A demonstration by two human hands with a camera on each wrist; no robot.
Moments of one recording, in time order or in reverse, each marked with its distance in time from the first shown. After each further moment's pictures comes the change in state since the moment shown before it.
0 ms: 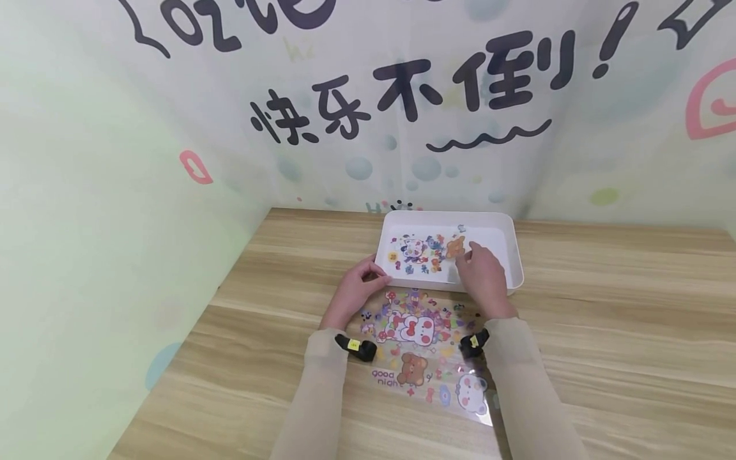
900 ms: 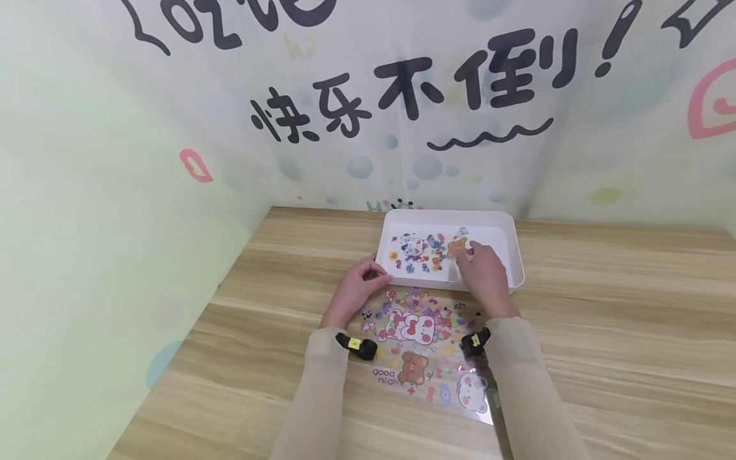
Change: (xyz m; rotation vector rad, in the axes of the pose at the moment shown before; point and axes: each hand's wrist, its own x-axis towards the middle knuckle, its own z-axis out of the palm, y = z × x) left_hand 0.000 0.000 0.000 0.012 0.005 -0.001; right_hand 0.001 0.000 -0.002 0.019 -0.006 -0.013
